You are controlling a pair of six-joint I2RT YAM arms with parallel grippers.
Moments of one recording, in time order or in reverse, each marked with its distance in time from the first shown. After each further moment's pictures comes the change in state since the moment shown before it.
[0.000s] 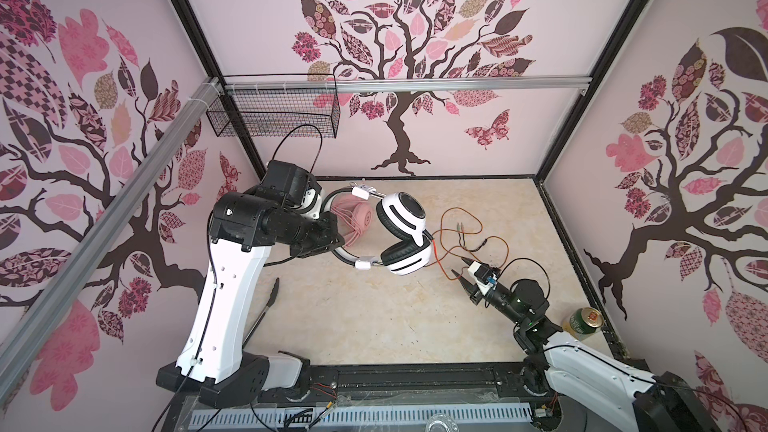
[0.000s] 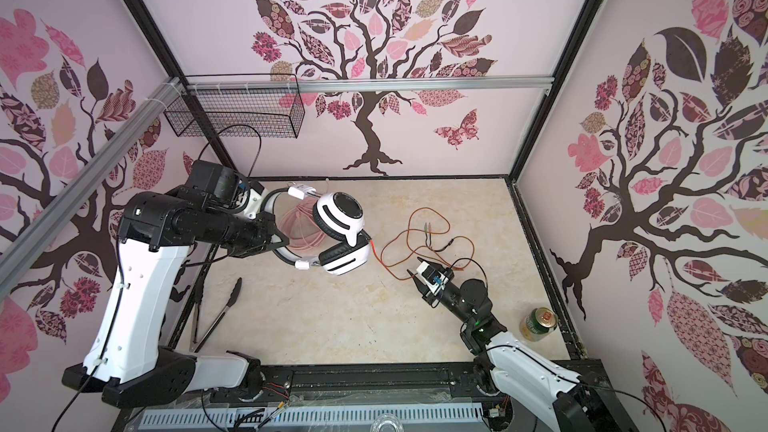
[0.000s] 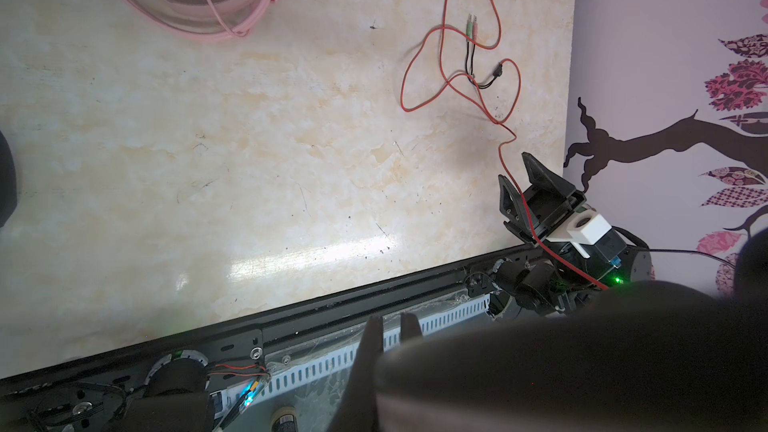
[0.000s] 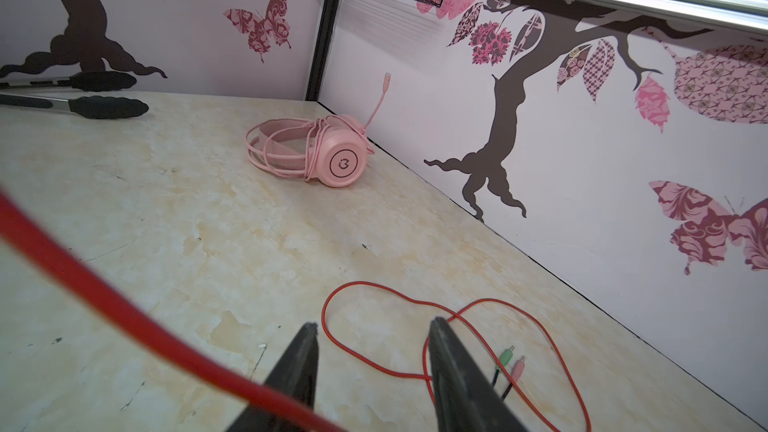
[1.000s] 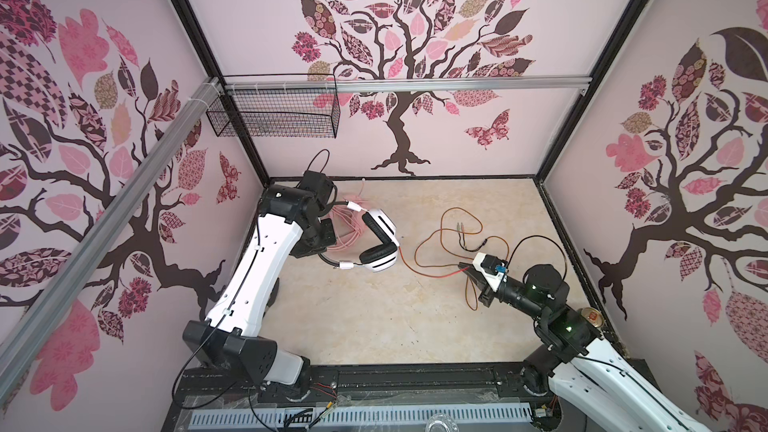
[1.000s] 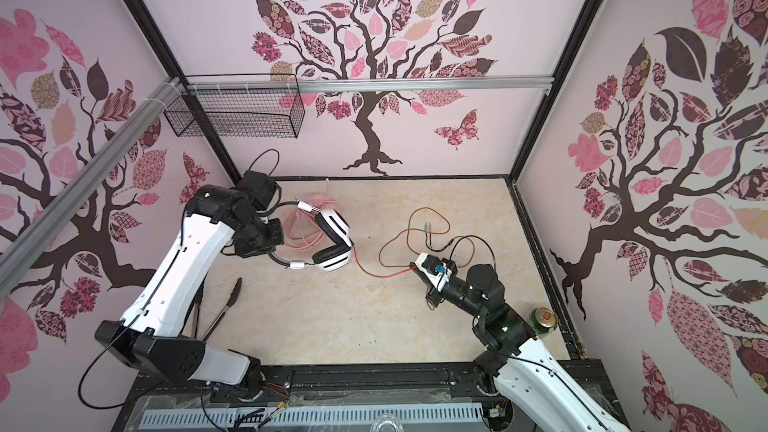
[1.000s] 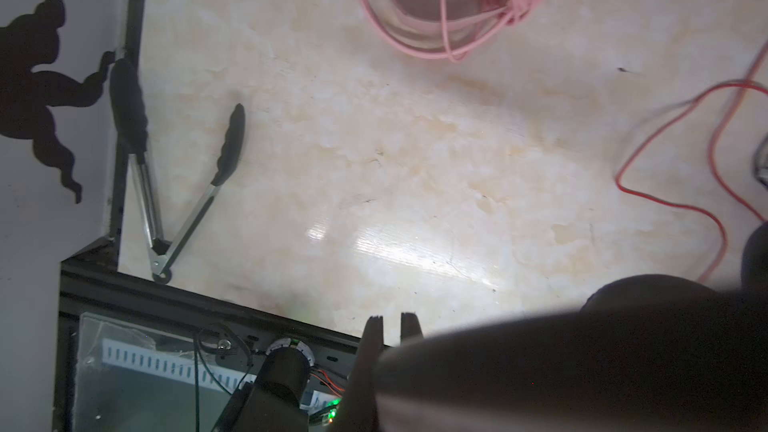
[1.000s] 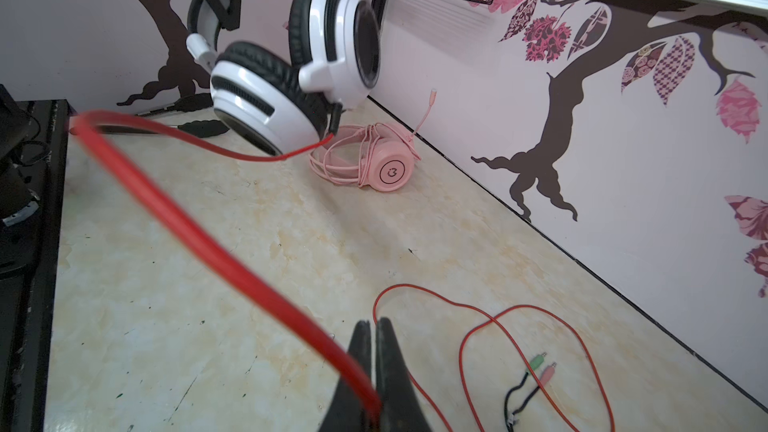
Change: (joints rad) left arm -0.001 0.111 -0.309 0.099 -0.510 -0.120; right arm 0.052 -0.250 0.435 -0.860 -0.056 0.020
